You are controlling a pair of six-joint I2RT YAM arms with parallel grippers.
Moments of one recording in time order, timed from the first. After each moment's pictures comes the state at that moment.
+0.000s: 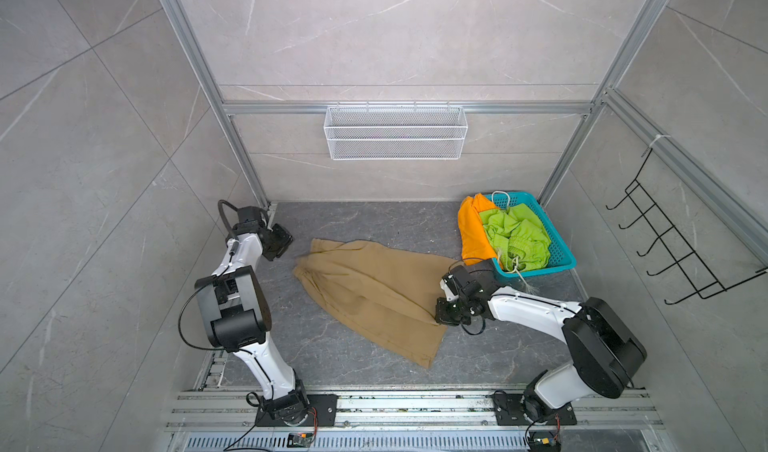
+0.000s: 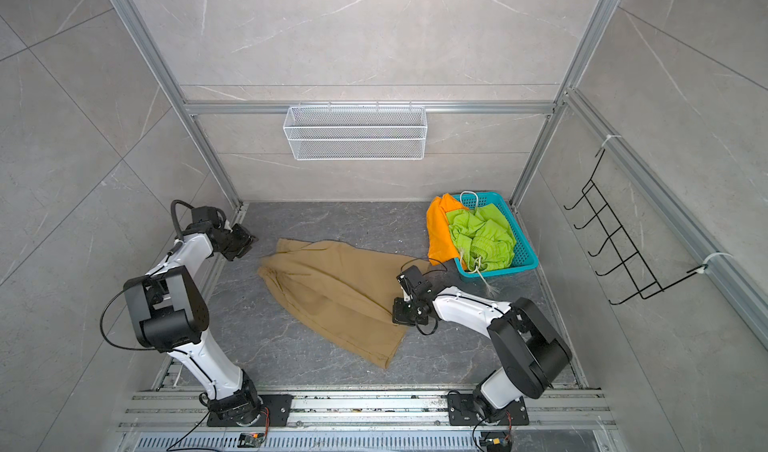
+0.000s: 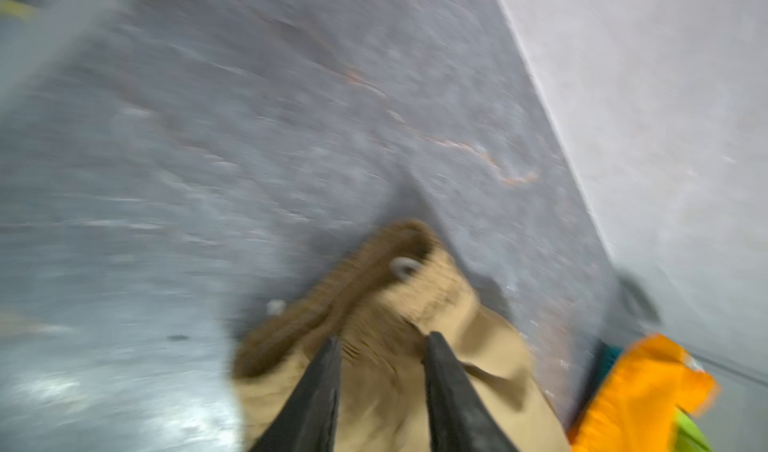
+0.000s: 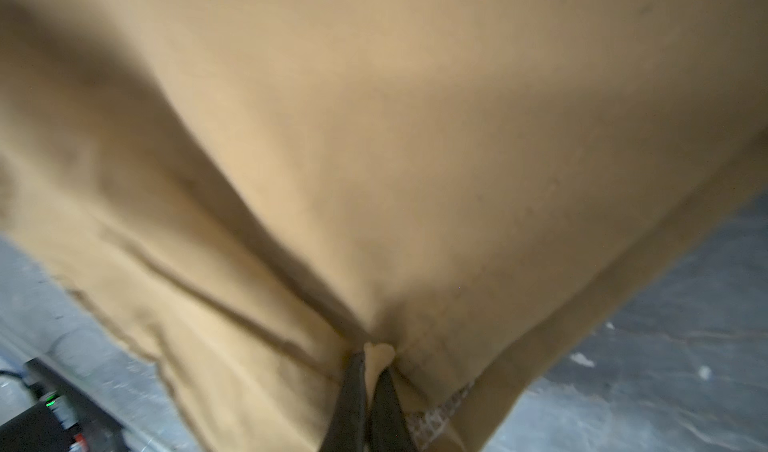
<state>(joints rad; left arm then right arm) 0.30 1.82 1.38 -0.54 0.34 -0.57 0.63 1.58 0.79 -0.41 -0.22 0.68</state>
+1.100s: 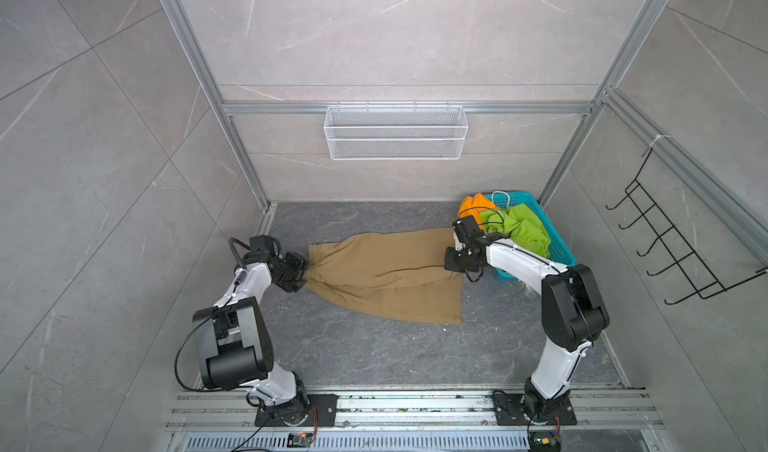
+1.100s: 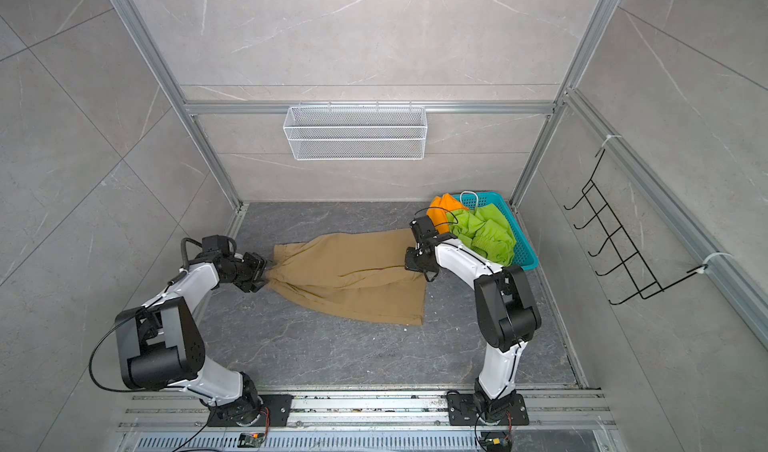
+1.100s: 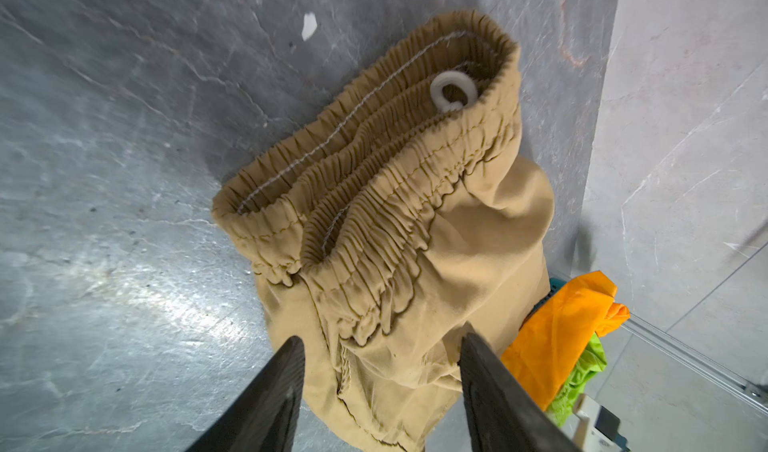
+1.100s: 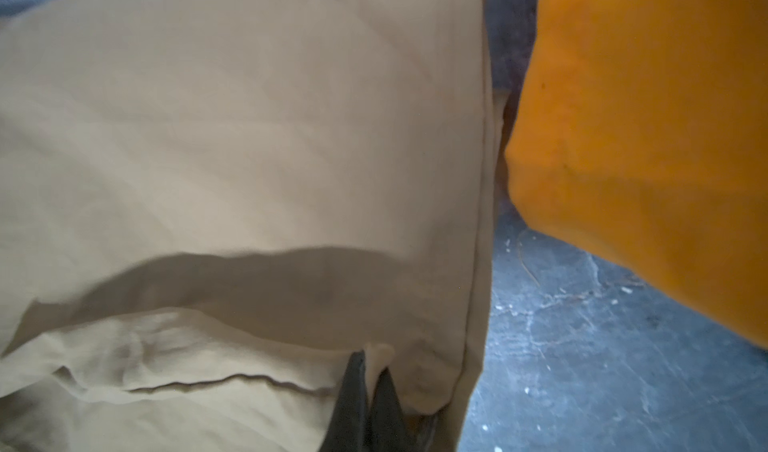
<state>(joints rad) 0.24 1.57 1.00 -0.54 0.53 -0.83 0.37 1.84 1.32 -0.62 -0.04 0.45</state>
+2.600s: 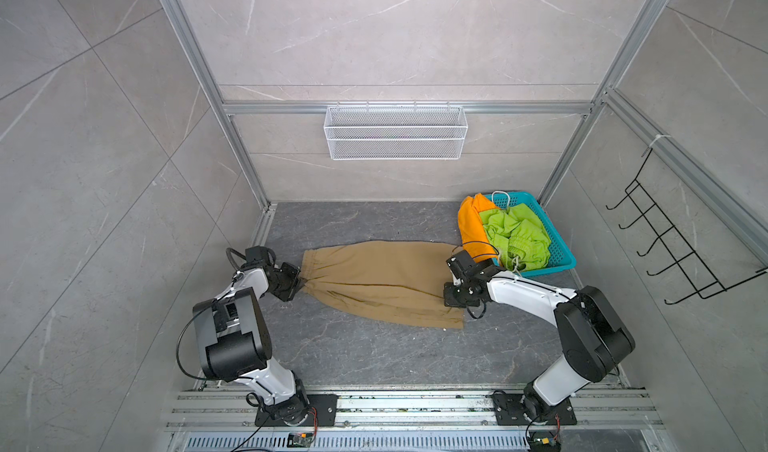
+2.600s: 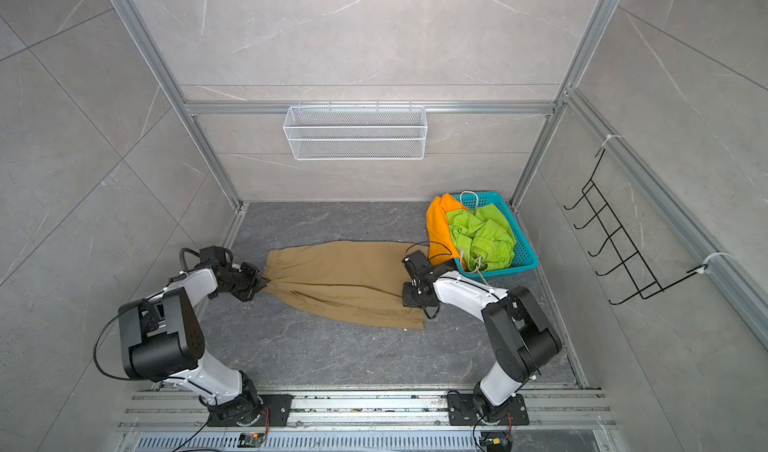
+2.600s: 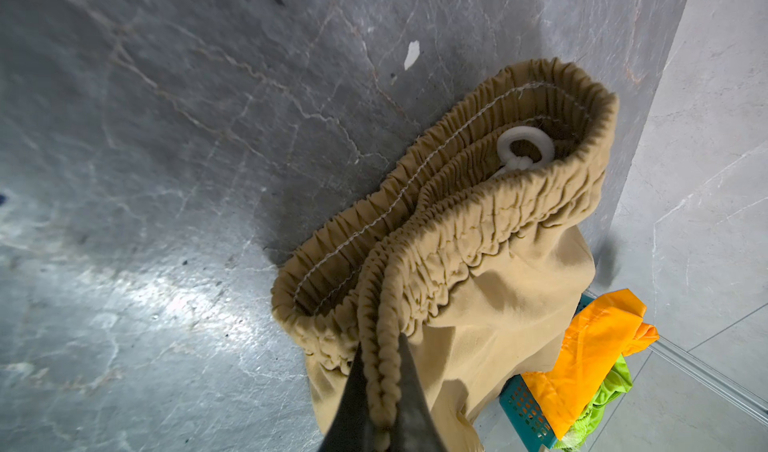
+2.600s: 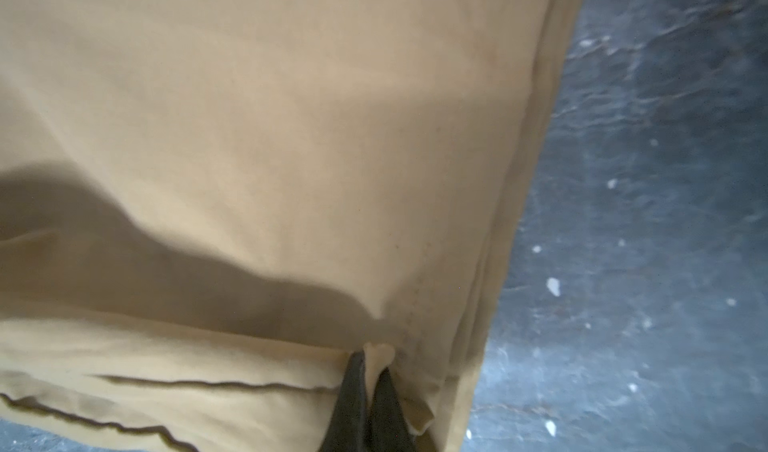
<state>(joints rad) 0.31 1.62 0.92 -0.46 0.54 -0.75 0.53 1.62 0.94 -0.53 0.00 0.52</state>
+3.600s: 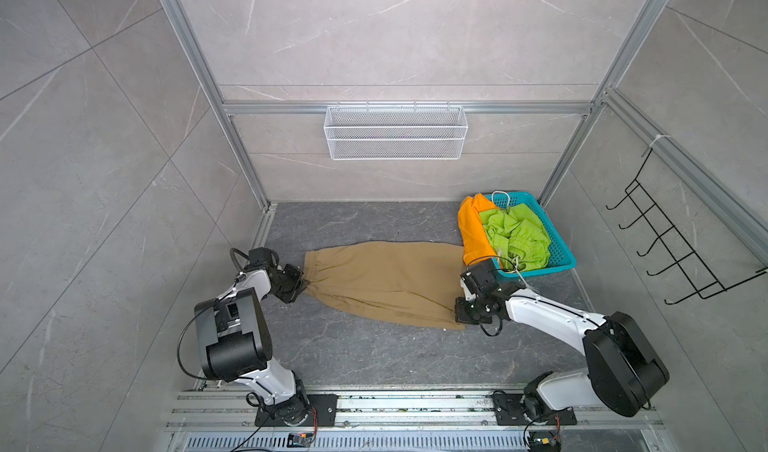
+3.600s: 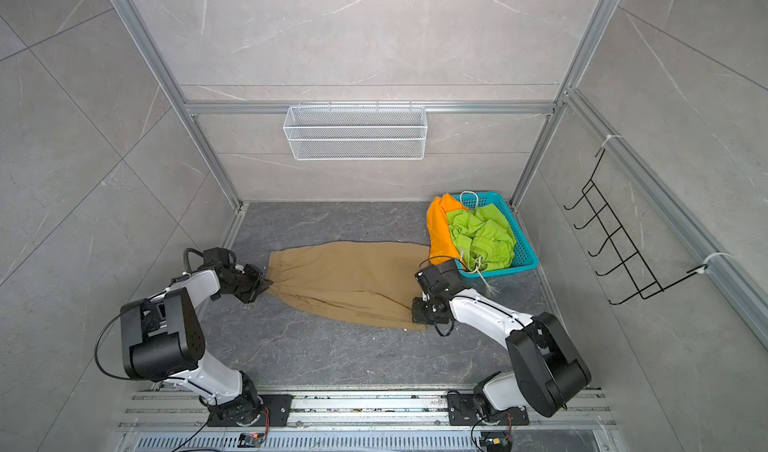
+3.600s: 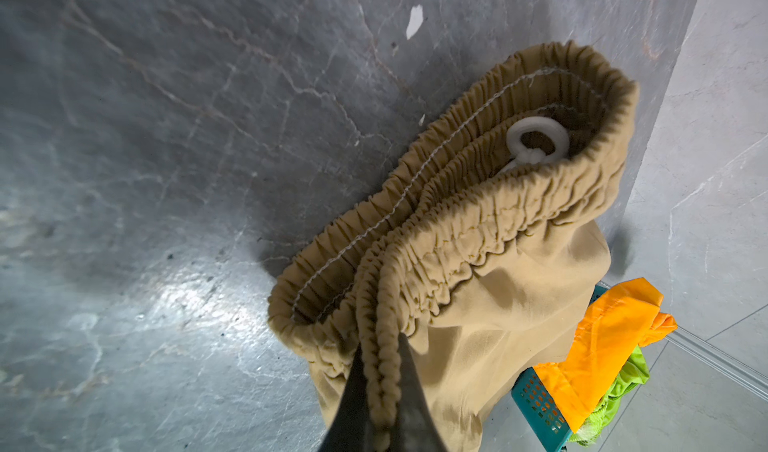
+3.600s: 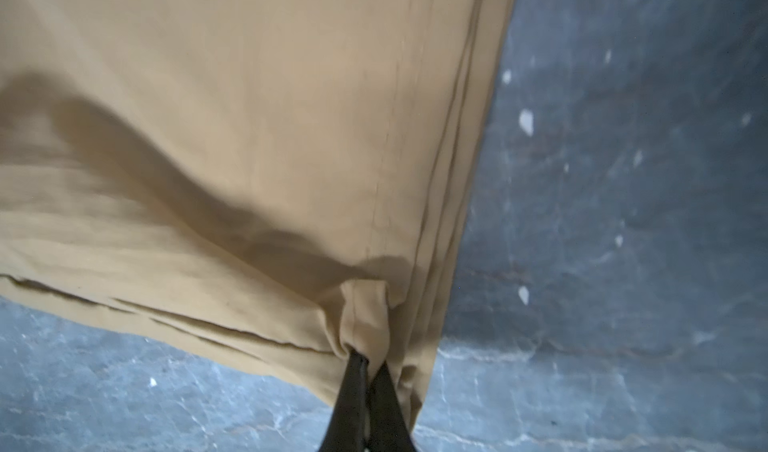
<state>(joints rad) 0.29 1.62 0.89 -0.46 0.53 -0.73 0.51 1.42 0.72 -0.55 -0.10 0.54</state>
